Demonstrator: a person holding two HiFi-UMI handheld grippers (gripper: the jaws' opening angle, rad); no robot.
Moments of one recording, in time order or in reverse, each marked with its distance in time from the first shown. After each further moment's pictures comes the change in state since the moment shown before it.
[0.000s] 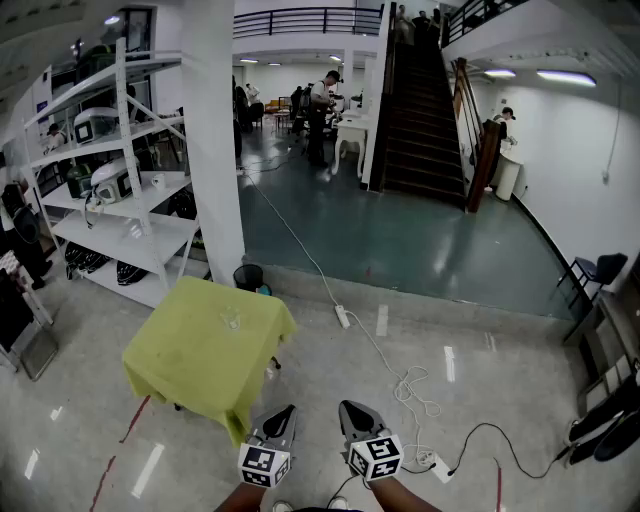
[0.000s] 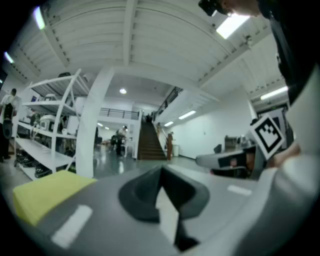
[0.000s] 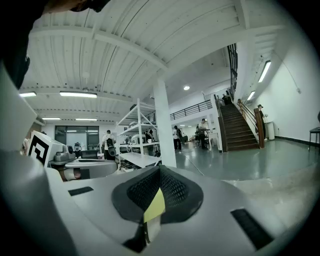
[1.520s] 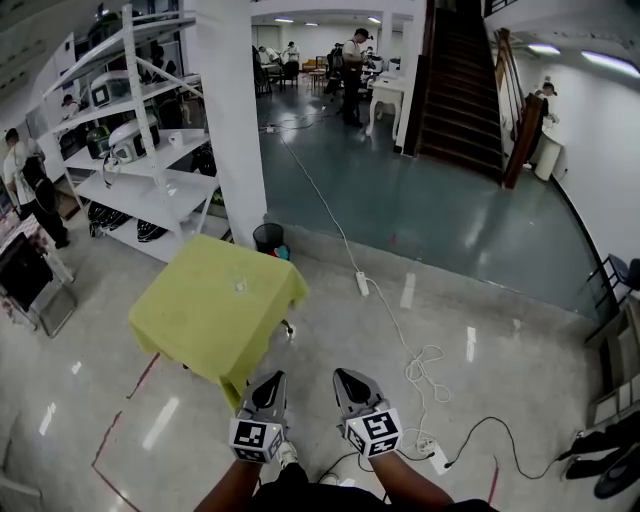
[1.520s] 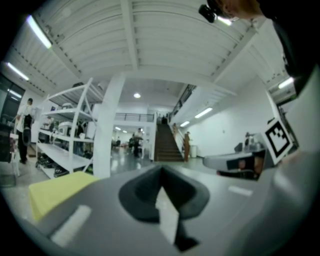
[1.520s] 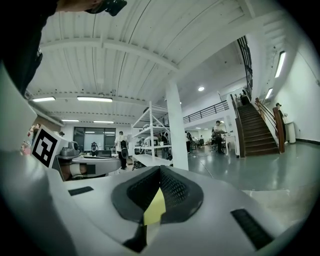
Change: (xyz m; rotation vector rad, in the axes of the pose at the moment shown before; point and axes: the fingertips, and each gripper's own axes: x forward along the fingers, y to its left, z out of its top) left arm 0.045 0.002 0.006 -0.006 -0.005 0.220; right arm 0.028 -0.044 0.012 -0.057 -0.042 0.197
